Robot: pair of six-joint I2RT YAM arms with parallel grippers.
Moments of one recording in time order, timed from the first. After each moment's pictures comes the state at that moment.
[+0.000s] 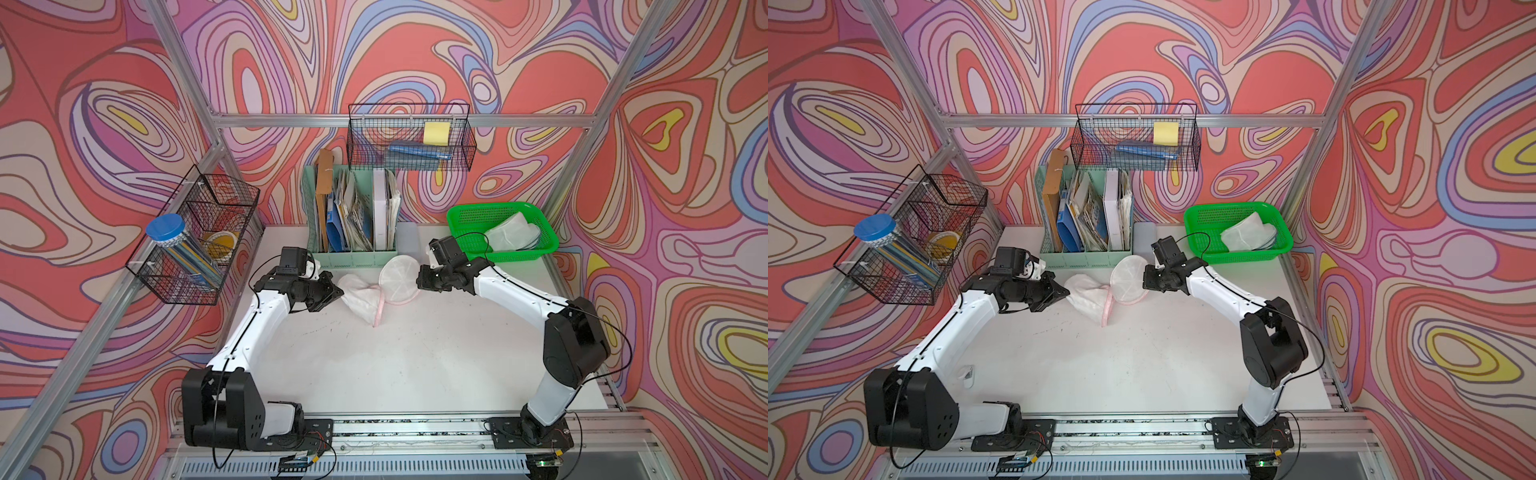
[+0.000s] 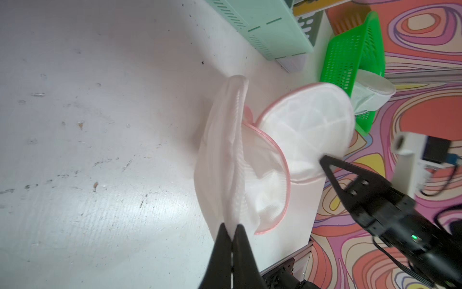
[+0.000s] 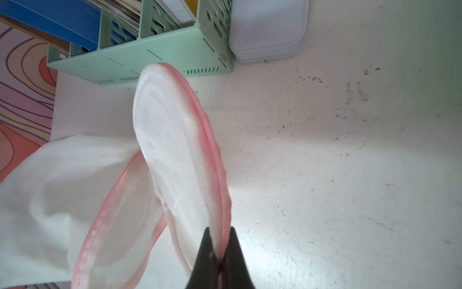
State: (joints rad) left arm -0.06 1.37 1.06 -0.72 0.50 -0.67; right arm 0.53 1.73 1.39 -0.56 -0.11 0.51
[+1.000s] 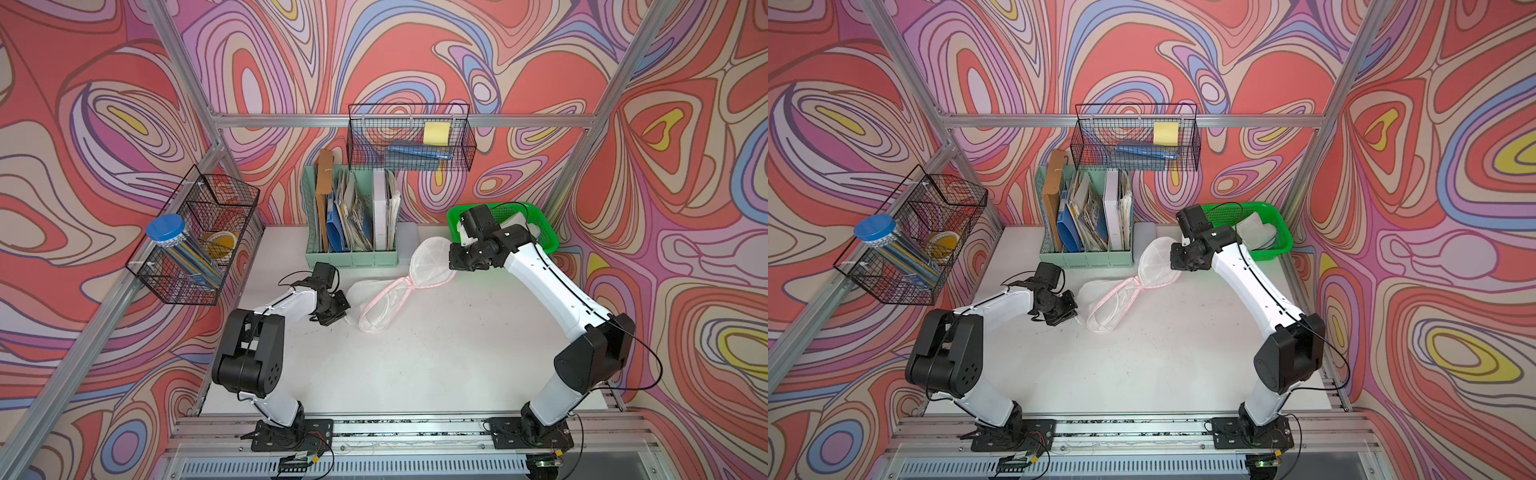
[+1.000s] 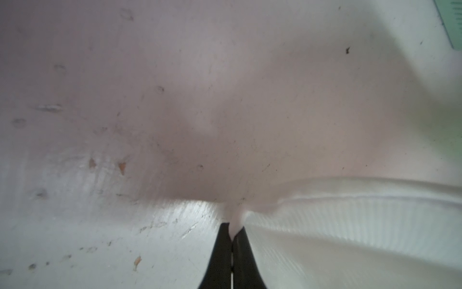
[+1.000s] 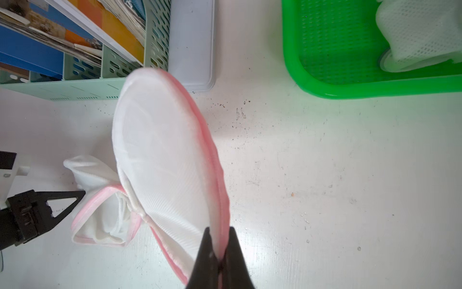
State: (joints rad) left arm -0.18 1.66 0.96 -0.53 0.21 -0.70; right arm 0.40 1.69 1.72 -1.04 0.01 0.37
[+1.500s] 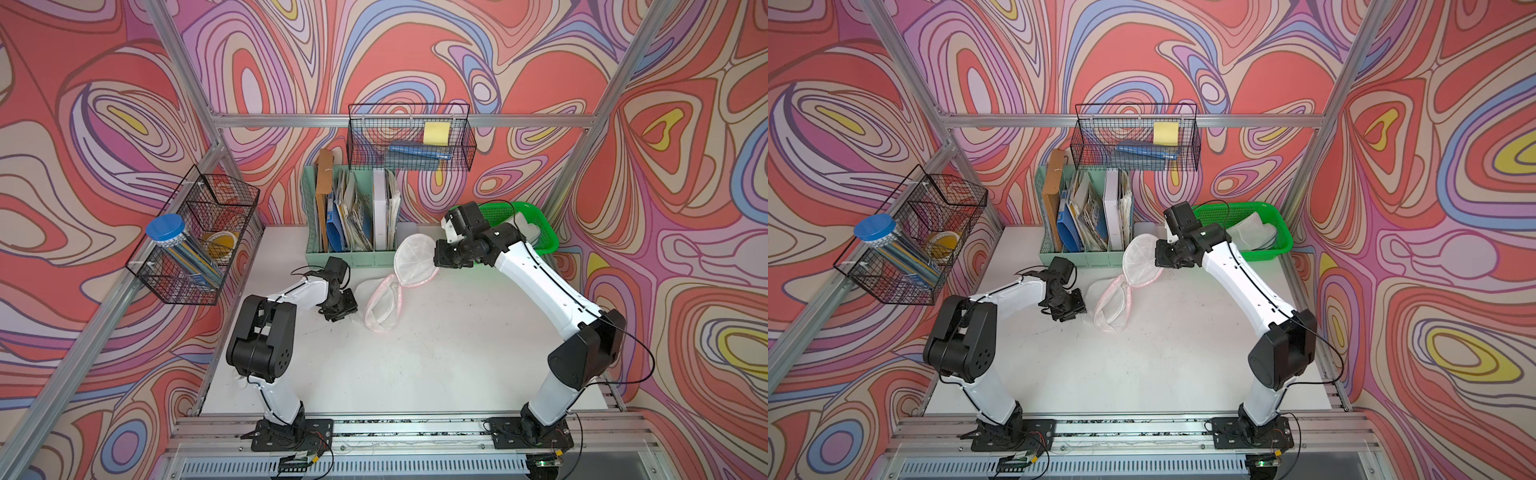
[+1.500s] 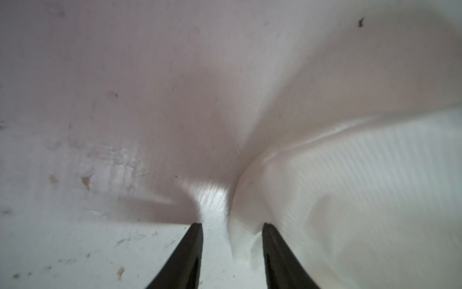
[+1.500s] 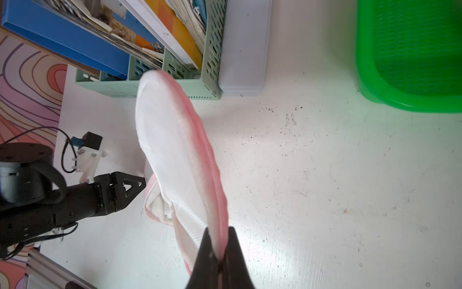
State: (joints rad) left arm -0.24 1.75 1.10 -0.67 0.16 -0.64; right arm 0.47 1.73 1.77 -0.98 -0.09 0.44
